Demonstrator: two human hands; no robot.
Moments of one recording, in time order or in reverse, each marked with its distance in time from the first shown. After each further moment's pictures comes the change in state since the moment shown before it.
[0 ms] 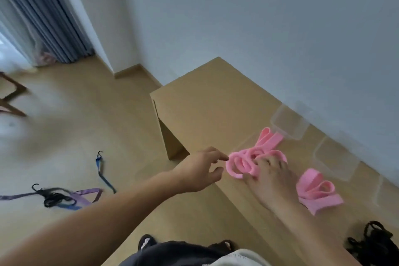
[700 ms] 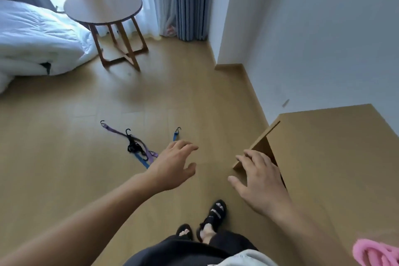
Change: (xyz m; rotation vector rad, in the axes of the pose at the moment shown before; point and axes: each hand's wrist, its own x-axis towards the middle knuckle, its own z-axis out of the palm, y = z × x) left_hand -0.237 -0.218 -0.136 0.124 0.403 -0.625; right_hand 0.012 -0.334 0.017 -0.006 -0.210 -0.766
